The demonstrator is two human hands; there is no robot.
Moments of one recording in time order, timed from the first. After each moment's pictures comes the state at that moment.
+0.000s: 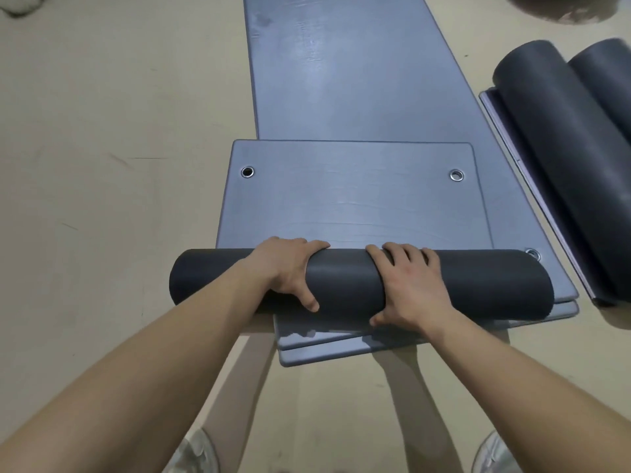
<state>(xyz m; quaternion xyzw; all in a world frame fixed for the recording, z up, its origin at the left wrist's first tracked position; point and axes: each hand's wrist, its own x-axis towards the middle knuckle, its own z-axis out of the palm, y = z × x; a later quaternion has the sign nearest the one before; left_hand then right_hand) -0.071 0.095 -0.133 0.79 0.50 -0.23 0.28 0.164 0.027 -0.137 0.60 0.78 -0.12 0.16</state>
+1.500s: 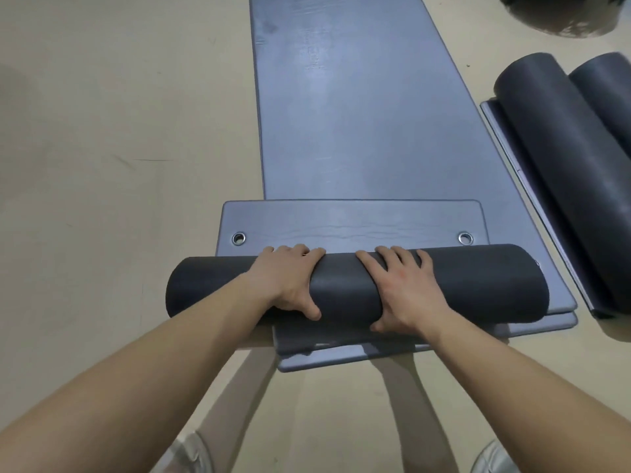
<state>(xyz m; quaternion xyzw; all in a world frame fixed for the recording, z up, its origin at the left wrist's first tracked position) -0.066 0.077 -0.132 0.79 0.51 -0.24 0.25 0.163 0.039 -0.133 0.55 0.80 -0.14 0.19</state>
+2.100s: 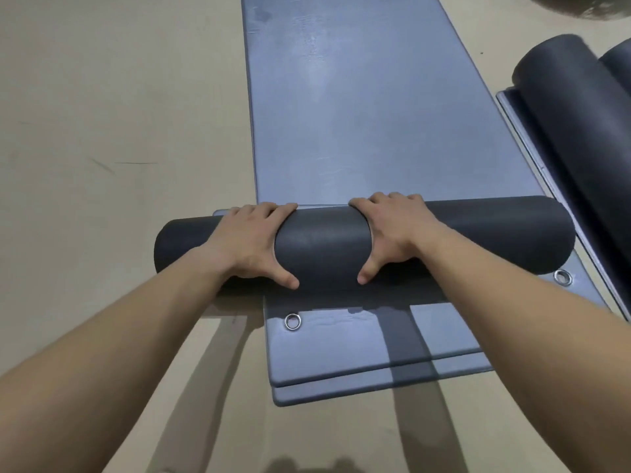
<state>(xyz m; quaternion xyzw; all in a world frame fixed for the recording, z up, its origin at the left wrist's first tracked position) -0.119 0.154 -0.150 0.79 0.56 -0.16 0.19 0.142 0.173 -0.129 0.54 0.79 -0.17 0.21</state>
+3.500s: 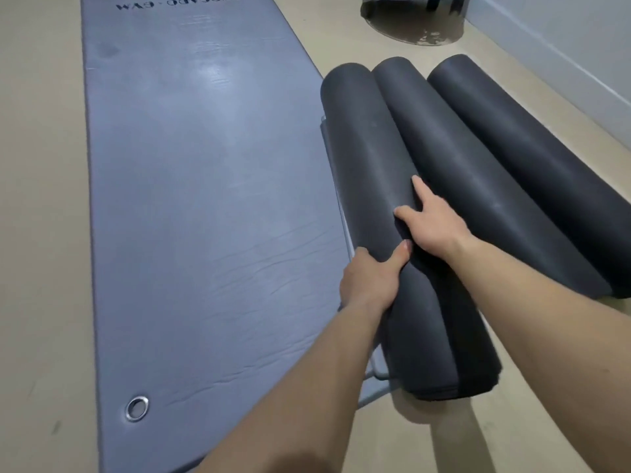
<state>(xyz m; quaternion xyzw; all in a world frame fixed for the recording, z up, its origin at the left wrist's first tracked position) 0.297 0.132 -0.205 0.48 0.63 0.18 0.59 0.424 0.170 -0.147 0.84 0.45 -0.27 -0.11</state>
